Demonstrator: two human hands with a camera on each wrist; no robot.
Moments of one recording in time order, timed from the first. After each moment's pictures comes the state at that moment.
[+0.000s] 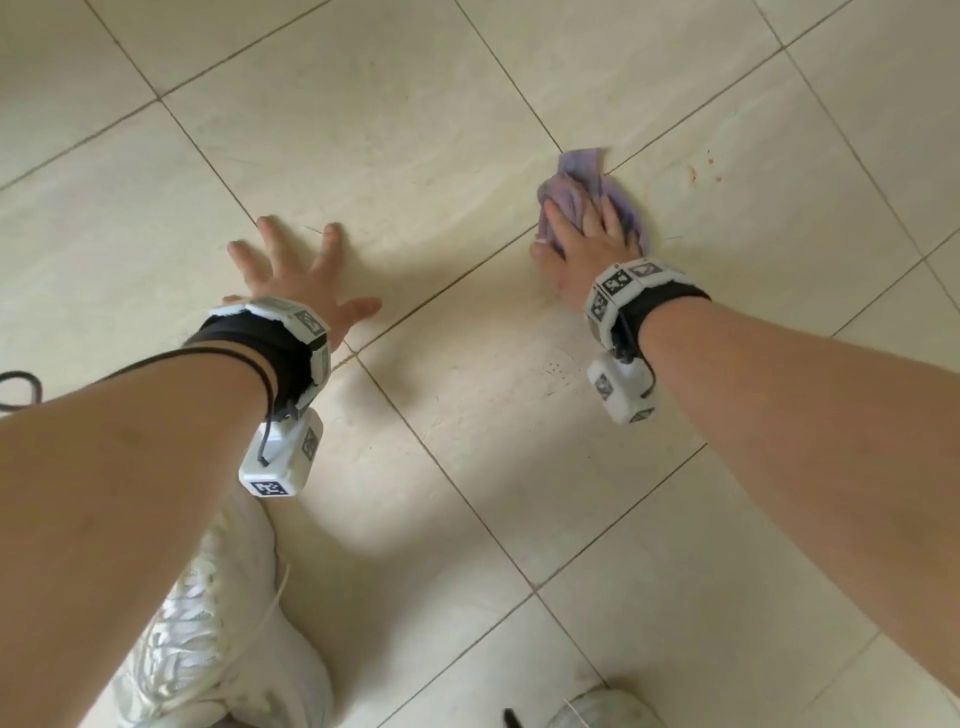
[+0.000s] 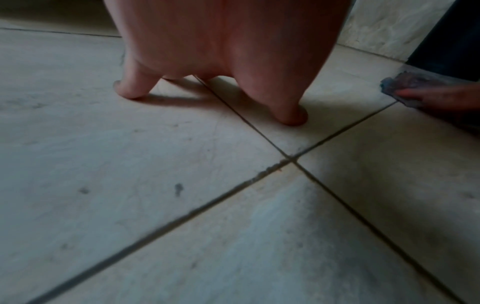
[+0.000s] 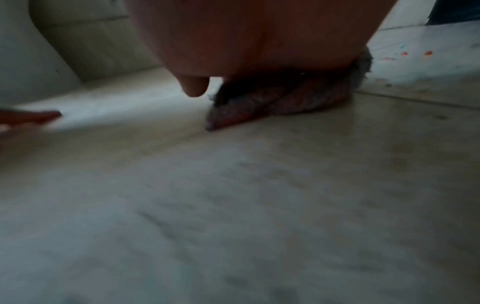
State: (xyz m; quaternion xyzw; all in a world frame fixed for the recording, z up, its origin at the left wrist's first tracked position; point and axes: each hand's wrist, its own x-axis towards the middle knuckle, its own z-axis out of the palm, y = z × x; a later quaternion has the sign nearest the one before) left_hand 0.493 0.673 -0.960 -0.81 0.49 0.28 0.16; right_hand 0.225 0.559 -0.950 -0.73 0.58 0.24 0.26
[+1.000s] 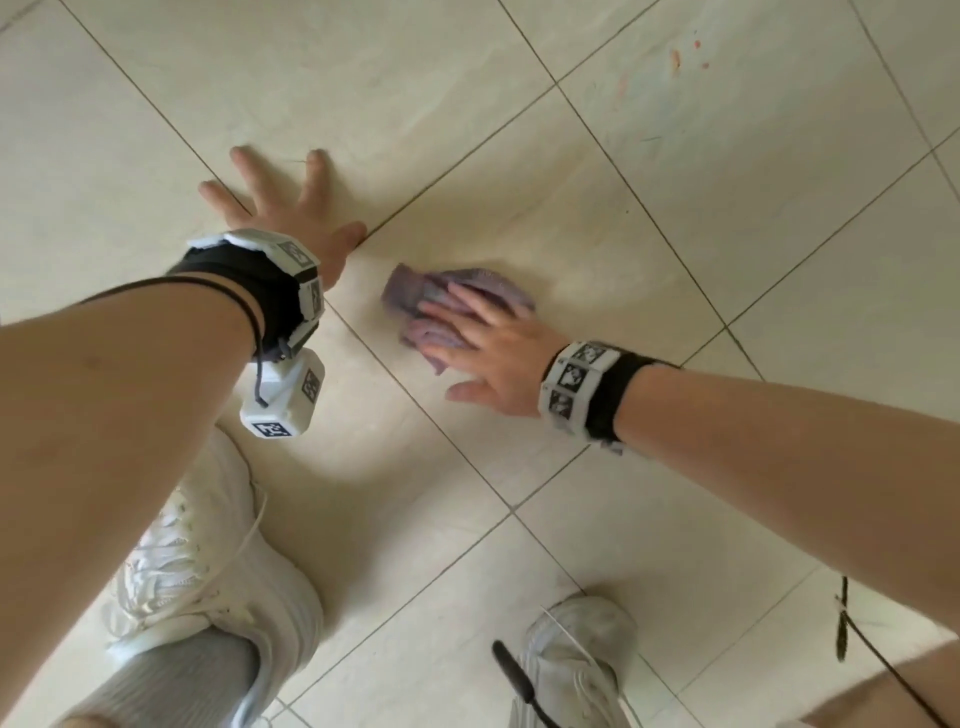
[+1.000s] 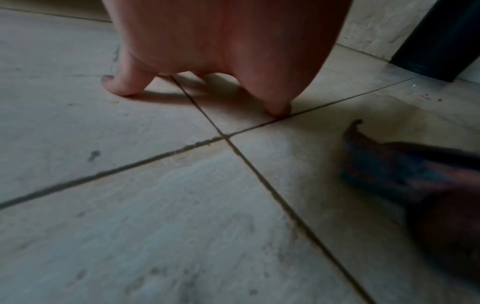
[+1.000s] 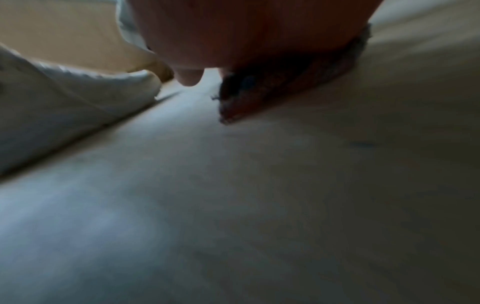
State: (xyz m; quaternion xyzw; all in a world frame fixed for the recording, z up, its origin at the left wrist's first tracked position) left_hand 0.448 0.673 -0.953 -0.82 0.47 0.29 0.17; right_hand 0.207 0.705 -0.959 -0.92 0.20 0.29 0.19
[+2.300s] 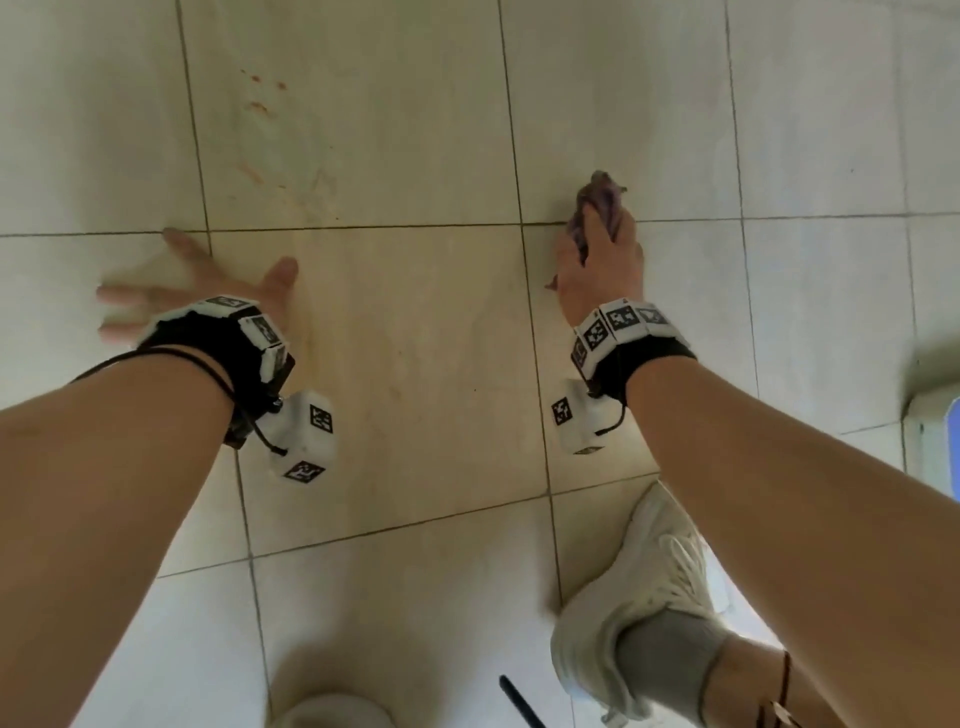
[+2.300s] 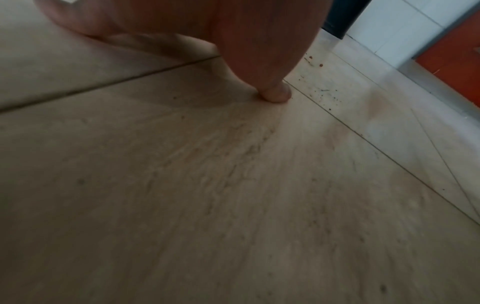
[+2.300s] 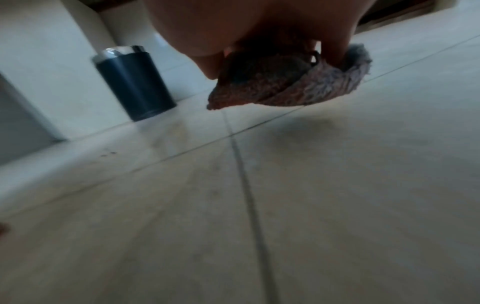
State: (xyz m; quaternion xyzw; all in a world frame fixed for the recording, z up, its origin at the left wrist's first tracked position) left_hand 0.300 0.536 -0.941 -0.72 0.59 0.28 0.25; right_hand 0.077 0.736 -0.923 -0.20 0.96 -0.10 0.19
